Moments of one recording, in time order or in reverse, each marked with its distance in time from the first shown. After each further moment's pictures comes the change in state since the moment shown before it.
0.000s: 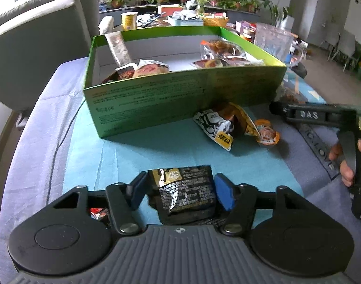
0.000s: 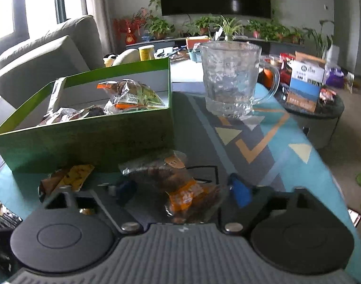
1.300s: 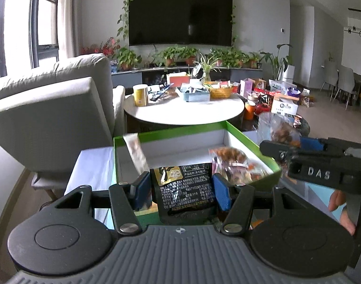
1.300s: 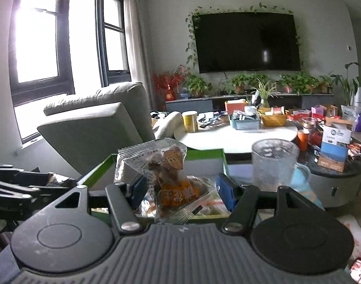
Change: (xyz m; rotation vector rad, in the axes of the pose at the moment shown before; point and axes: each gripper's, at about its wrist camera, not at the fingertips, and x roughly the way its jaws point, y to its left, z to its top) left arm -0.055 0.005 0.081 0.036 -0.319 0.055; right arm -0.058 0.035 0.057 -0.035 -0.292 0.198
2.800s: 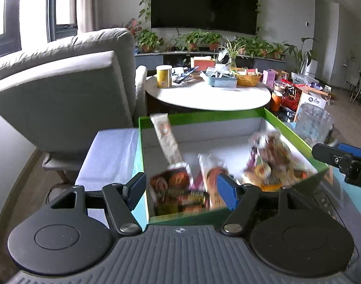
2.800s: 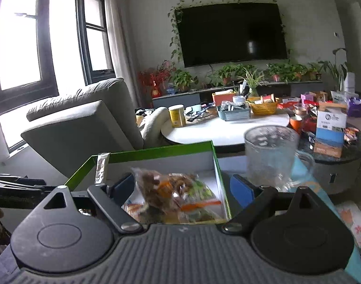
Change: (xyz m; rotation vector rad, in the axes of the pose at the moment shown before) left arm 0.036 0.035 -0.017 -0.069 0.090 0.088; right arm 0.010 -0.012 -0.010 0.078 0.029 -0.064
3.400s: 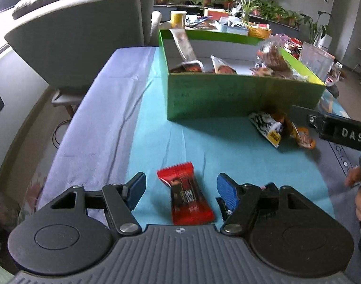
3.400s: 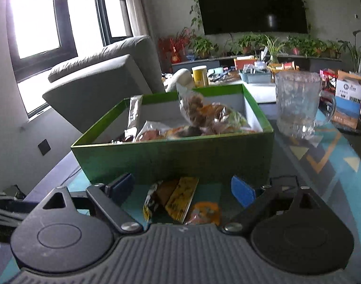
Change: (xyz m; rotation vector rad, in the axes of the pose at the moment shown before) left arm -0.029 0.007 -0.091 -0.080 0.233 0.021; right arm -0.007 0.031 -0.053 -0.029 0.173 0.087
